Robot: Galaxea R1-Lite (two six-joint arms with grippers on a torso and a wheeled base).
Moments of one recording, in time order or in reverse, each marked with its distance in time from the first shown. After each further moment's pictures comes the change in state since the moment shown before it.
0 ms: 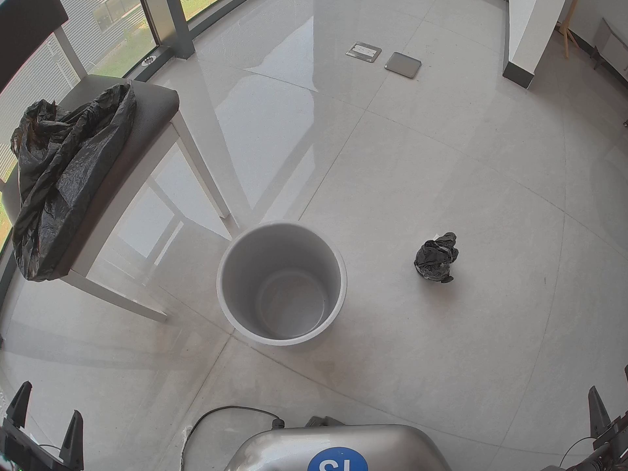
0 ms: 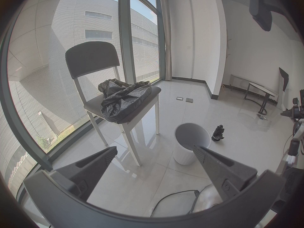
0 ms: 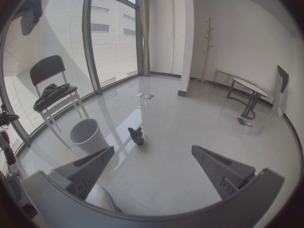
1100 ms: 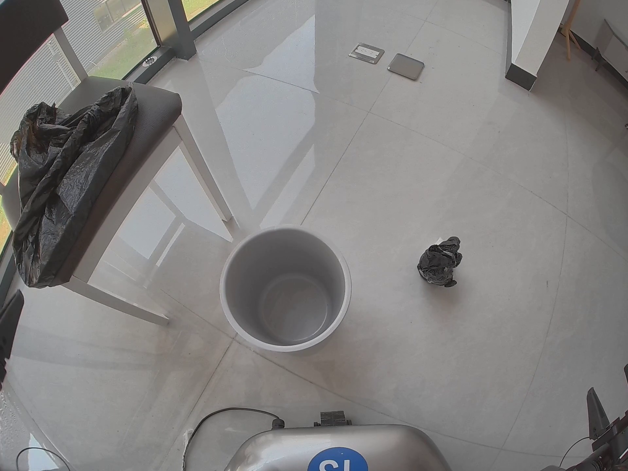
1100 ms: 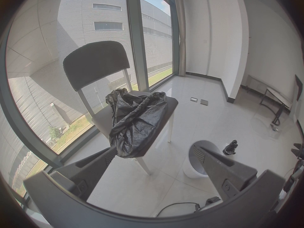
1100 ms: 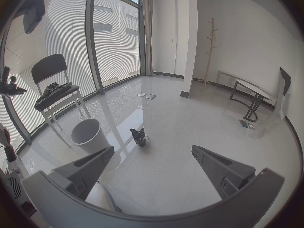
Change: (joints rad) left arm -0.005 0.497 -0.515 0.101 0.124 -0.053; right arm 0.000 0.000 0.000 -0.001 0.021 -0.019
